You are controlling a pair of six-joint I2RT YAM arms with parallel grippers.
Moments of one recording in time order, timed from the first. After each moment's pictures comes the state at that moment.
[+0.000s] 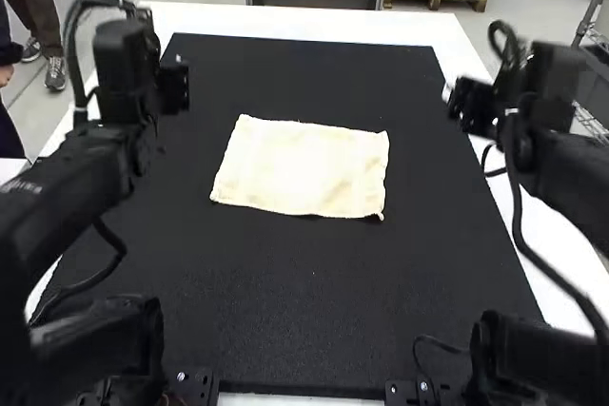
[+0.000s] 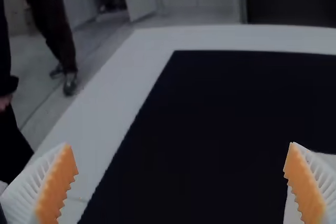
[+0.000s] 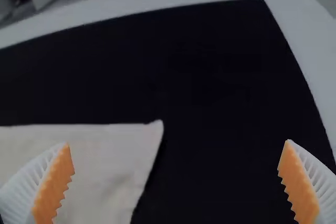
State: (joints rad) left arm 0.04 0.88 0.49 0.21 -0.26 0.07; right arm -0.13 0.97 0.56 0.04 -0.23 0.11
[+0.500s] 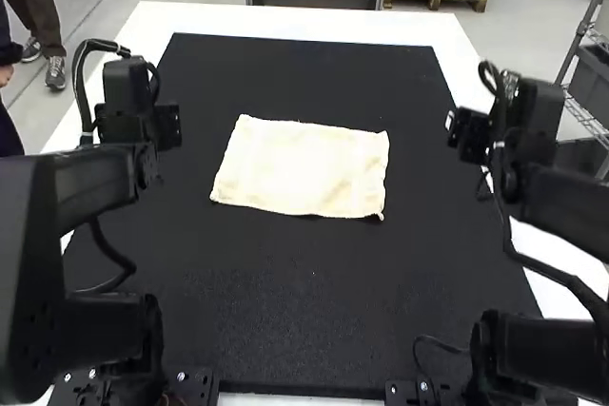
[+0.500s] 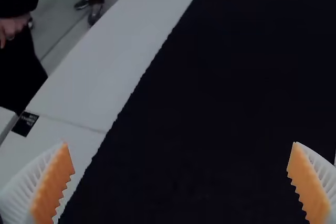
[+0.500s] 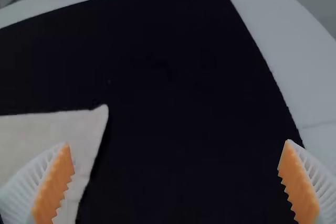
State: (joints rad) left arm 0.15 1.01 0.41 0.28 -0.30 0.02; right arm -0.14 1.01 0.39 0.27 -0.12 0.07
